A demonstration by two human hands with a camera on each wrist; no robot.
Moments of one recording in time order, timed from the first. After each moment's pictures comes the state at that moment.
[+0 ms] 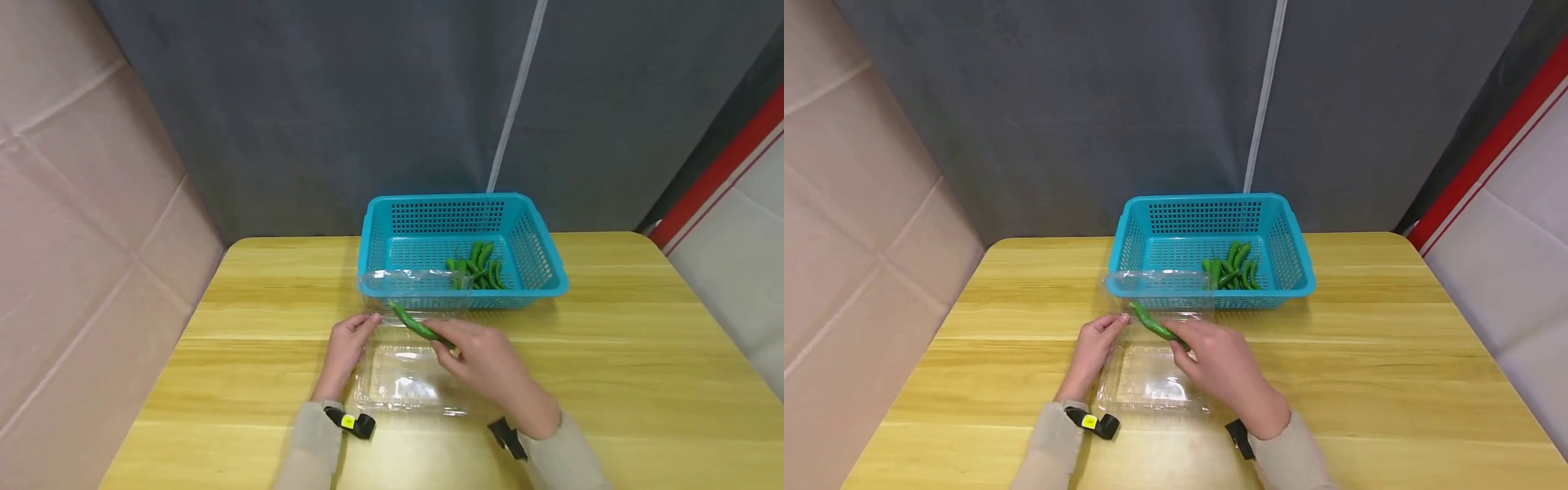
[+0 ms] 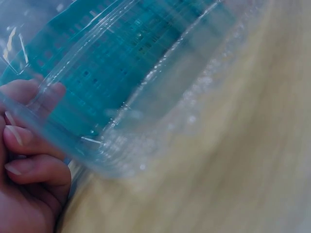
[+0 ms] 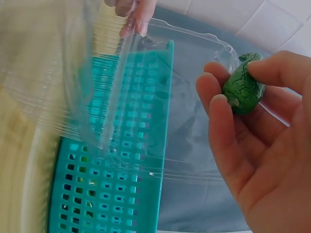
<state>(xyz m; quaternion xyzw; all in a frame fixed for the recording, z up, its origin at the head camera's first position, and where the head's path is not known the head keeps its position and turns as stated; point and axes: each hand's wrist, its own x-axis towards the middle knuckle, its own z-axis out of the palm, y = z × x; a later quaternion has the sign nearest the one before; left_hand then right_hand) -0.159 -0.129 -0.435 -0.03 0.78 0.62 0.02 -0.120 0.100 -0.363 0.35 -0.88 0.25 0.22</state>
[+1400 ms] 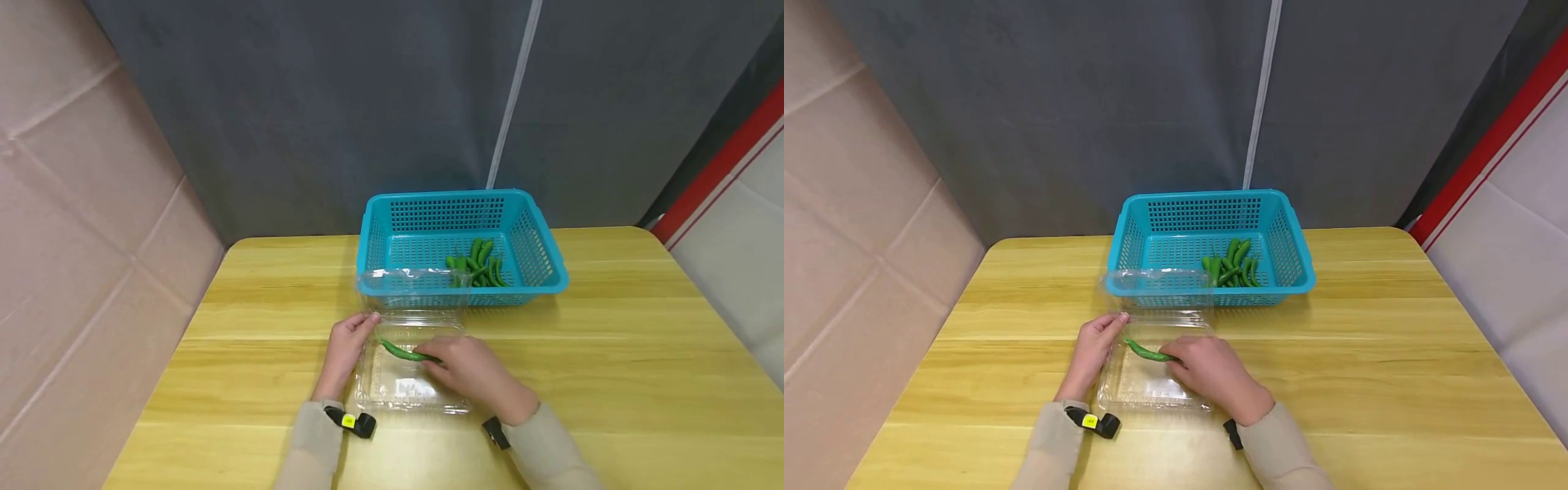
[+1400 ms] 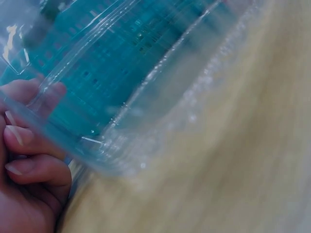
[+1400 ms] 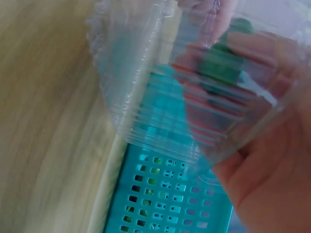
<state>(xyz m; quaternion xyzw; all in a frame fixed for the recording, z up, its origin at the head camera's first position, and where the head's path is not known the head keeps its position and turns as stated) -0.162 -0.128 -0.444 -0.03 0.78 0.62 -0.01 -0.130 0.092 -0.408 0.35 -0.91 0.20 0.07</state>
